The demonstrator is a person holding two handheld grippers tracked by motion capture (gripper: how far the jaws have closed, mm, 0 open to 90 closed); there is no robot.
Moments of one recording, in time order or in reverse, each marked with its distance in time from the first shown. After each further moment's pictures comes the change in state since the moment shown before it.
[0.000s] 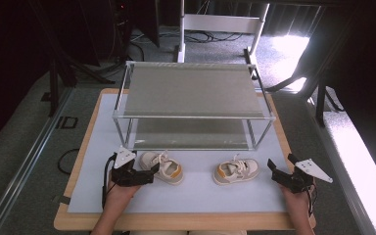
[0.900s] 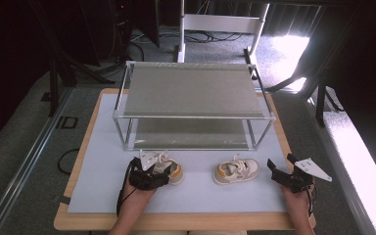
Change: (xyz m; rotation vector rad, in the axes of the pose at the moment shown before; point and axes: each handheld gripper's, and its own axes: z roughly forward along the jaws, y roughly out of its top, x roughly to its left) left arm -0.041 -0.003 0.025 0.155 0.164 0.025; right arm 0.000 0.001 0.001 0.016 0.005 0.001
